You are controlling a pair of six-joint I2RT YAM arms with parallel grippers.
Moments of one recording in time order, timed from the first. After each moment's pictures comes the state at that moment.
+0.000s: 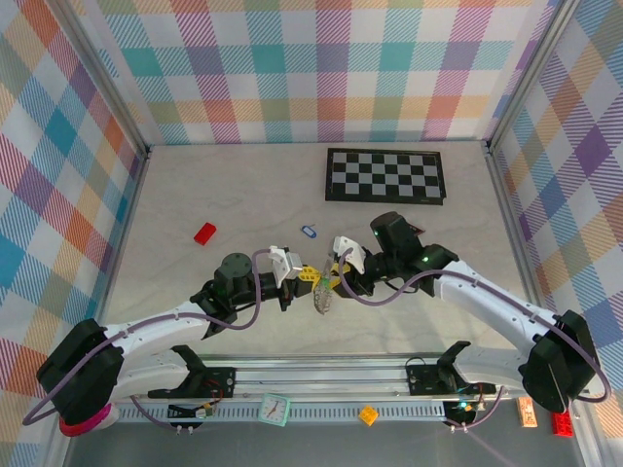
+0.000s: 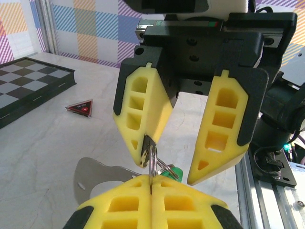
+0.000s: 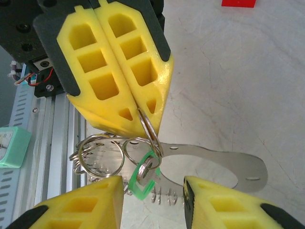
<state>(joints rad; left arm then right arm) -0.76 1.11 0.38 0.58 0.52 -0.01 0.70 1.18 0.85 -0.46 -0.64 -0.39</state>
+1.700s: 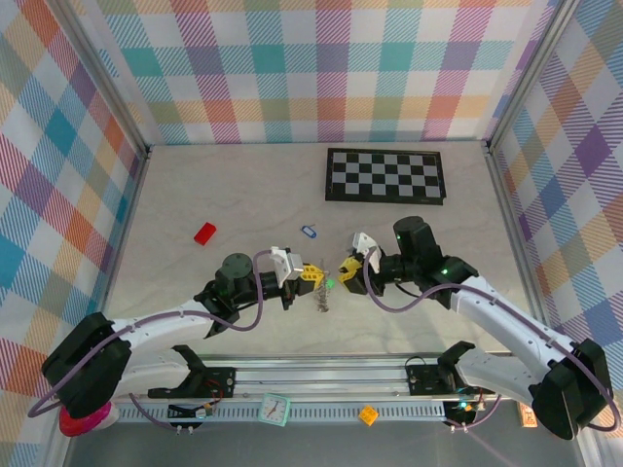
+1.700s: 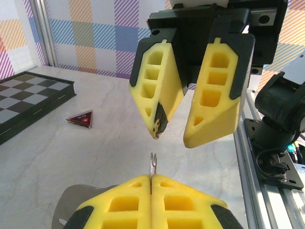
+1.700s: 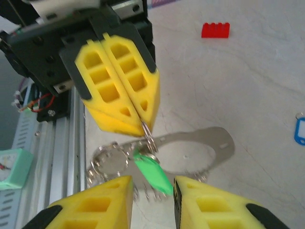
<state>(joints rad) -0.76 1.15 0.37 0.68 0.53 0.02 0.61 1.03 0.73 -0.32 -0.73 -0.29</state>
